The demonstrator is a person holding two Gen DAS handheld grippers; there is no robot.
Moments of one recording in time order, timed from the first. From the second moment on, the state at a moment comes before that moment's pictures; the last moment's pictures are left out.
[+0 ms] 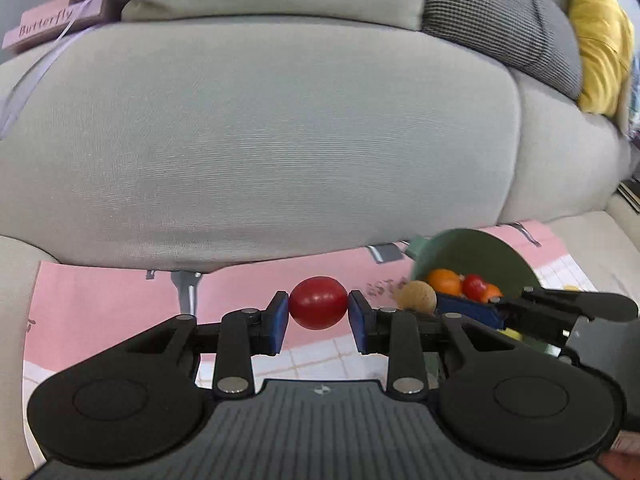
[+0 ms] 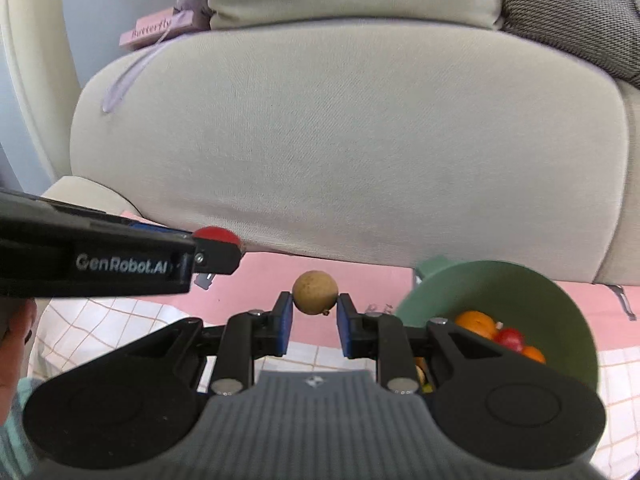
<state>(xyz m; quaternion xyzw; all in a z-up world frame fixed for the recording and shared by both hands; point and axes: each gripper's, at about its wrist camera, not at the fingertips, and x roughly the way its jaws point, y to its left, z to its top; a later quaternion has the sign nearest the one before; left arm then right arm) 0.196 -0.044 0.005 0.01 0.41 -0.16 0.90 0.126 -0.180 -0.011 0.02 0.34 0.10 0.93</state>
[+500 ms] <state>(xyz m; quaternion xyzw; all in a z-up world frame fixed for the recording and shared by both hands) 0.145 -0.100 0.024 0.04 0.40 -0.22 0.89 0.058 -0.234 0.002 0.03 0.33 0.07 0.94</state>
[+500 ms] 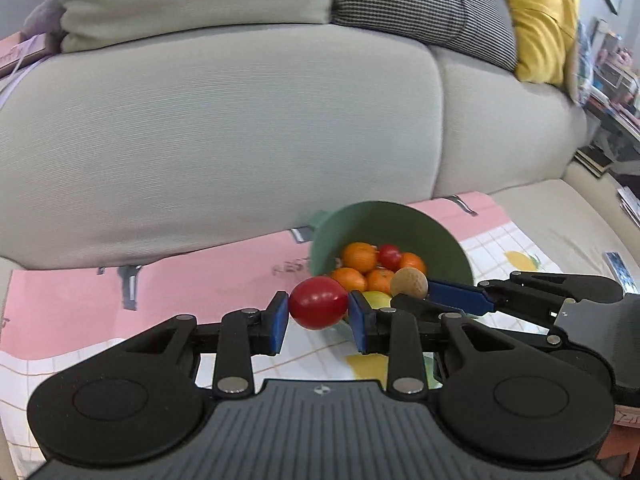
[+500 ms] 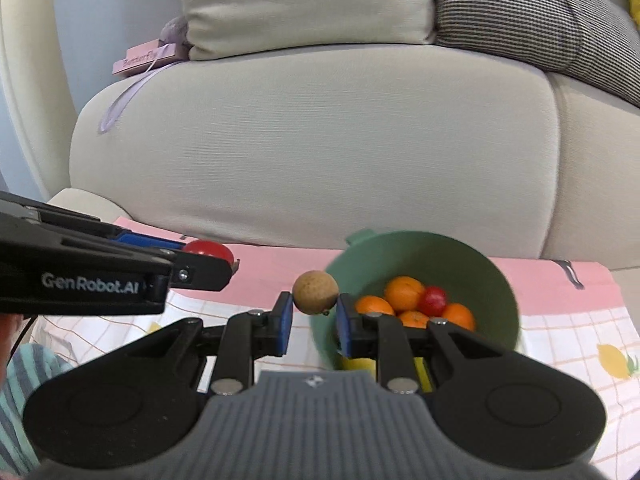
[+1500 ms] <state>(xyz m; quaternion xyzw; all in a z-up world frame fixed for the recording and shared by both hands) 0.201 -0.200 -0.032 0.13 0.47 -0.24 0.84 0.088 -0.305 -0.045 0.00 0.36 0.04 0.93</state>
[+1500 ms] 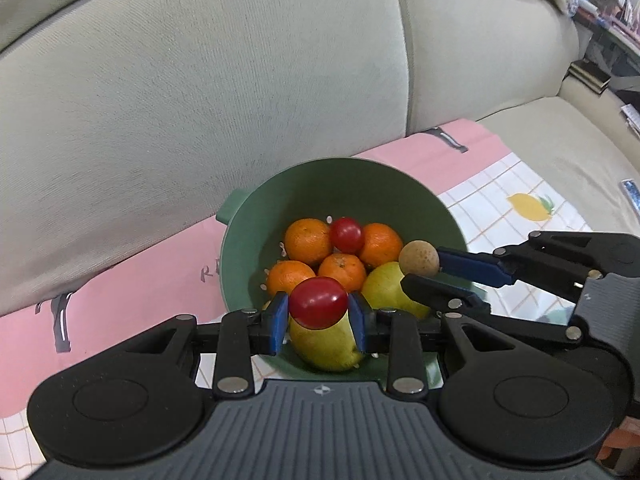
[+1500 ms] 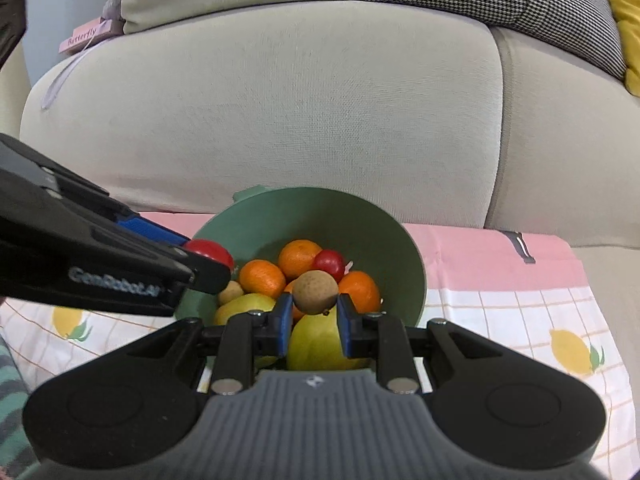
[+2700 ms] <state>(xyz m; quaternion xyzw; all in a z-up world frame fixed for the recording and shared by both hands) 0.237 -0.191 -0.076 0.11 0.51 -0.24 0.82 0.131 -0.292 -0.081 -0.05 0.40 0.03 0.91</state>
